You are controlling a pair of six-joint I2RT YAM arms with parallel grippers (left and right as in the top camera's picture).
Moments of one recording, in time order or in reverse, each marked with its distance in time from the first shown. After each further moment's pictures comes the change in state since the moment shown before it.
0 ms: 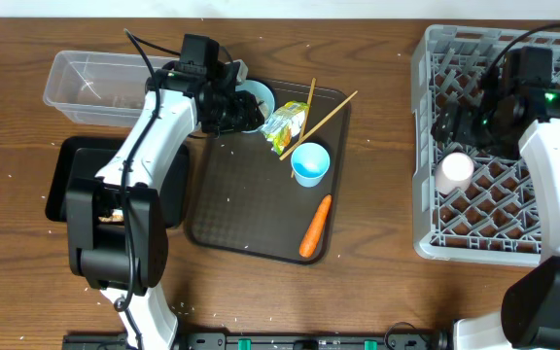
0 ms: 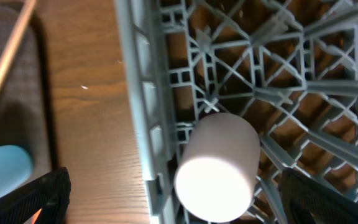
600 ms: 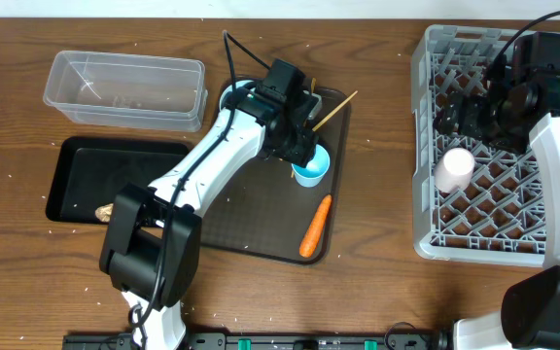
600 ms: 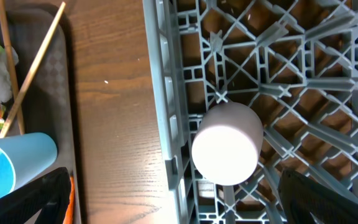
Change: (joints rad) left arm -0.307 0.000 0.000 -0.037 -0.210 0.180; right arm 0.000 0.001 0.102 -0.119 -0.027 -0.006
